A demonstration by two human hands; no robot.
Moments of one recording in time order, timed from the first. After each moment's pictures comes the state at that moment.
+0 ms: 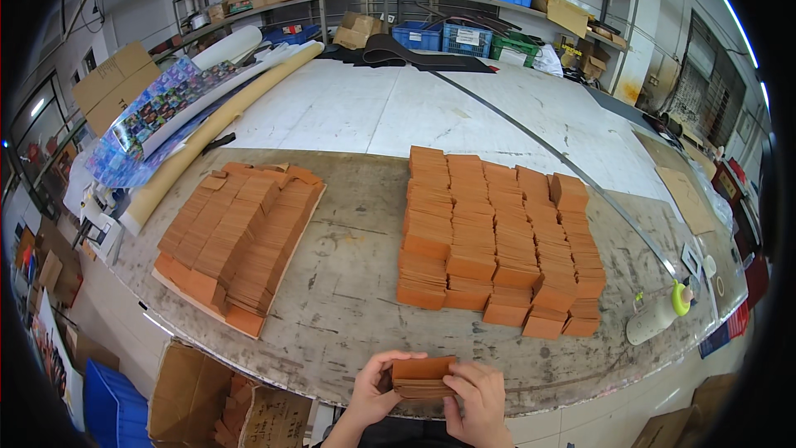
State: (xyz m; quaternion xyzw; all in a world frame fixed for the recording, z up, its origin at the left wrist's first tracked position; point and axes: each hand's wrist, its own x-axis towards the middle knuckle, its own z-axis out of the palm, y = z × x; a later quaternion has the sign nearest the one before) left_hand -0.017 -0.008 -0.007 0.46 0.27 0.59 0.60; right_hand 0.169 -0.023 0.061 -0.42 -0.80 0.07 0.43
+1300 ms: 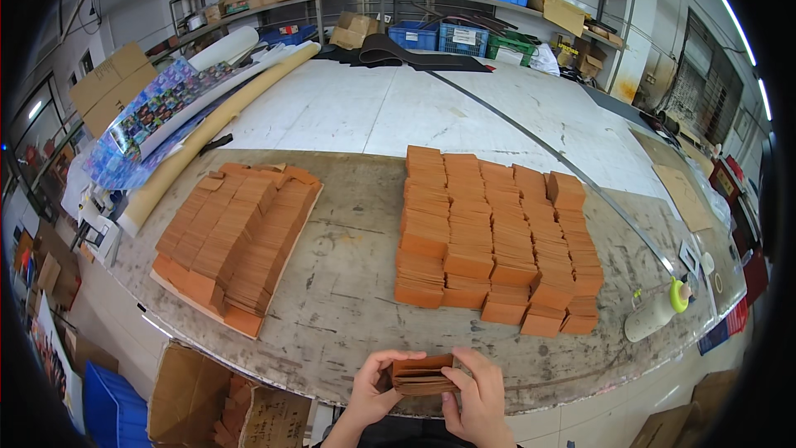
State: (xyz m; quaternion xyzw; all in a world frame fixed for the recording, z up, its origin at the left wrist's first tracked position) left_hand -0.016 -0.008 -0.002 0.46 0.27 0.59 0.60; right_hand 0.163 -0.021 0.076 -0.45 -0.78 0.05 0.42
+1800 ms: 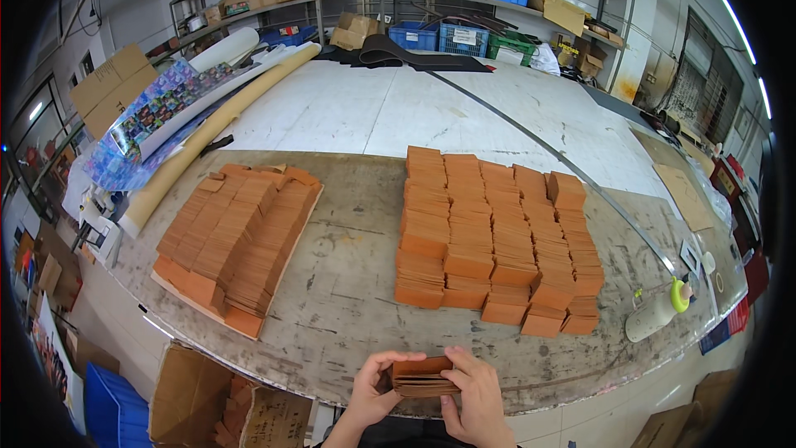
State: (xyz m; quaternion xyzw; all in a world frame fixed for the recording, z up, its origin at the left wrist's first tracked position) left_hand -0.018 -0.010 -0.003 0.47 0.28 0.59 0.59; right_hand 0.163 -0.018 0.079 -0.42 -0.79 0.09 0.44
